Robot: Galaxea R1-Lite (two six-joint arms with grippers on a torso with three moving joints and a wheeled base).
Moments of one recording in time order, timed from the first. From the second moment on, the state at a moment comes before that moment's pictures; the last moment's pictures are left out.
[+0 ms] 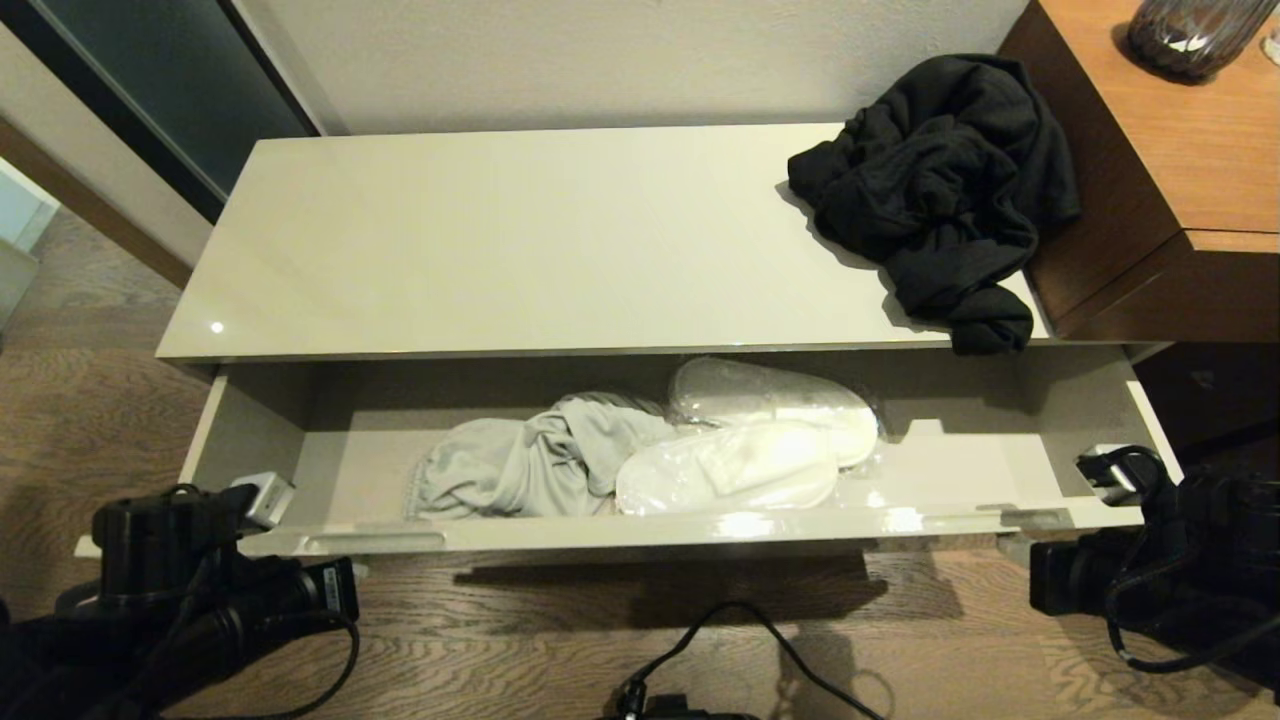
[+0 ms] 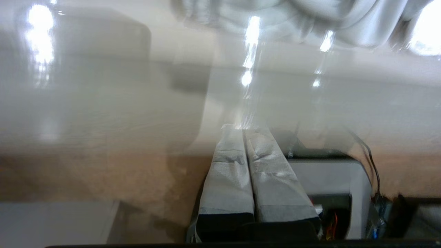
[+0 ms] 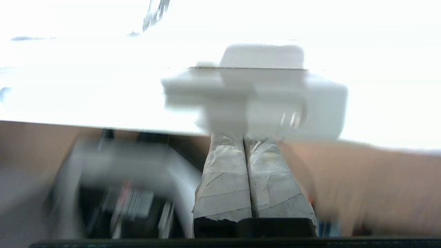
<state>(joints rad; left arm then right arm) 0.00 1.74 -0.24 -0.90 -0.14 -0.19 0.02 1.73 -0.24 -1.02 0.13 0.03</state>
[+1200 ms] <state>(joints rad) -0.04 2.03 -0.88 -0.81 -0.08 -0.23 0.23 2.06 -0.55 -1.52 -0.25 -0.19</state>
